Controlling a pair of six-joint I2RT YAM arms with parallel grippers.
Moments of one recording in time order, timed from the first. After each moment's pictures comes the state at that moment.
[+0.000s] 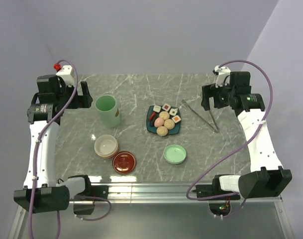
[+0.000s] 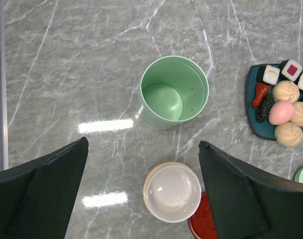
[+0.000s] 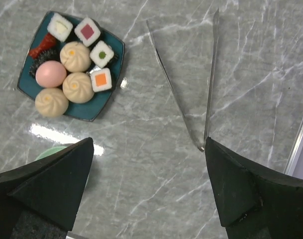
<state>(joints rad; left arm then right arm) 0.10 1.14 1.38 -0.81 0.23 0.01 0.03 1.28 1.42 -0.86 -0.23 -0.17</state>
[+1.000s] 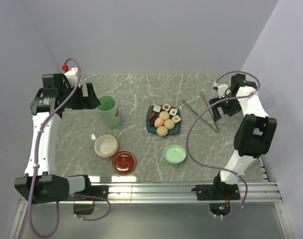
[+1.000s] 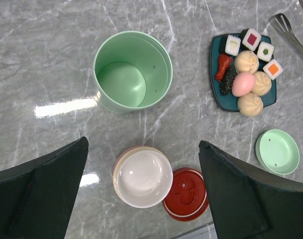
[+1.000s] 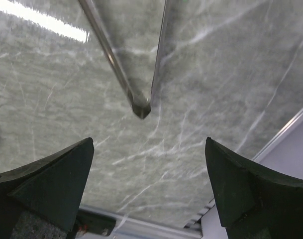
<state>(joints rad) 0.10 1.23 1.41 -0.88 0.41 -0.01 -0.19 1.80 1.53 -1.09 -0.17 -0.55</state>
